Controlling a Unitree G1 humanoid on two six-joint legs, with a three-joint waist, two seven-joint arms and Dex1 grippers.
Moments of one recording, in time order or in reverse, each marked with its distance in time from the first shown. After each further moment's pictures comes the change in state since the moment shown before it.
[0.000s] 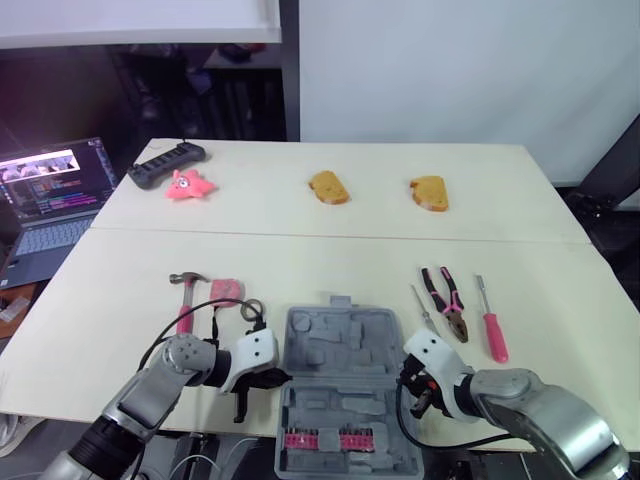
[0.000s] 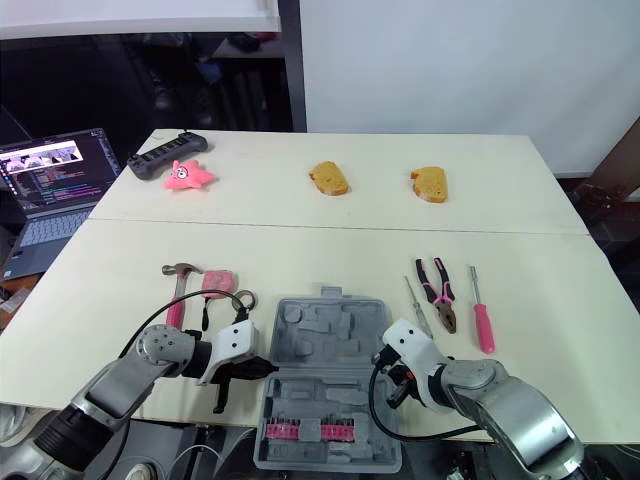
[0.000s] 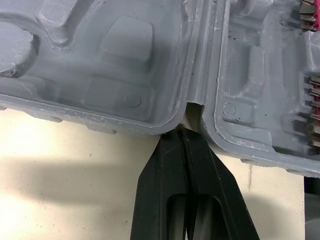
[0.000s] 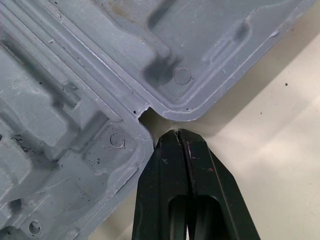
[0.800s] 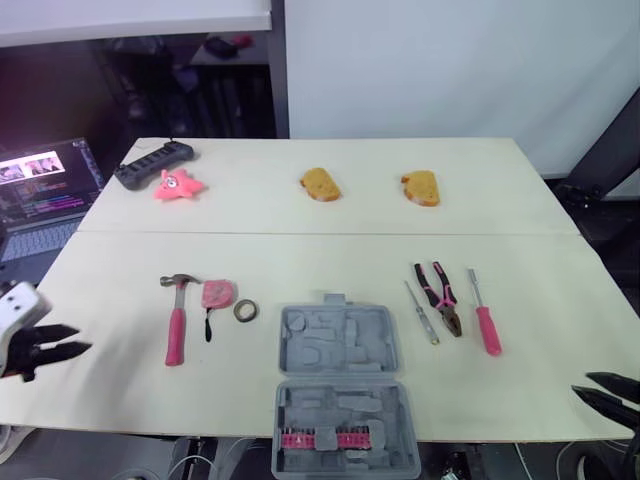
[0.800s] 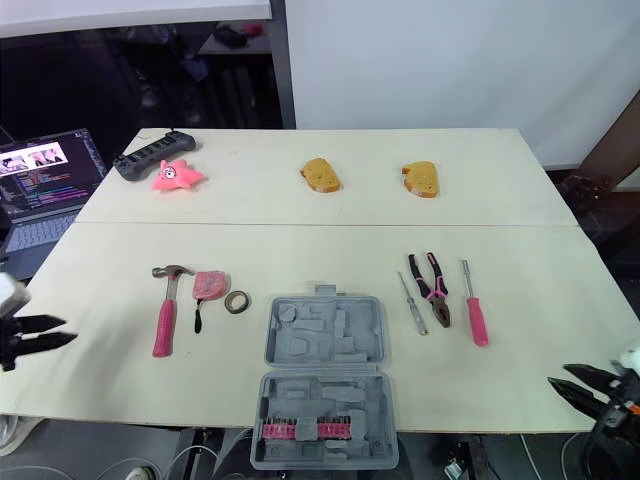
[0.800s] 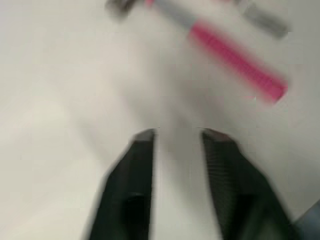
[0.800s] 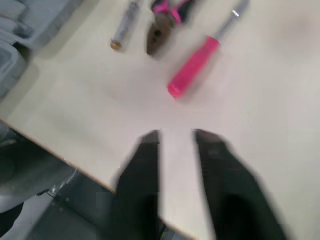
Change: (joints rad) left arm 0.078 0.473 0.656 0.819 -0.184 -0.227 -0.182; right arm 0.667 -0.046 -1.111 0.282 0.088 -0.764 0.613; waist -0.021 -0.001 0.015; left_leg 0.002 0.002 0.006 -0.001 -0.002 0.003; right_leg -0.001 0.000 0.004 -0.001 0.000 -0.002
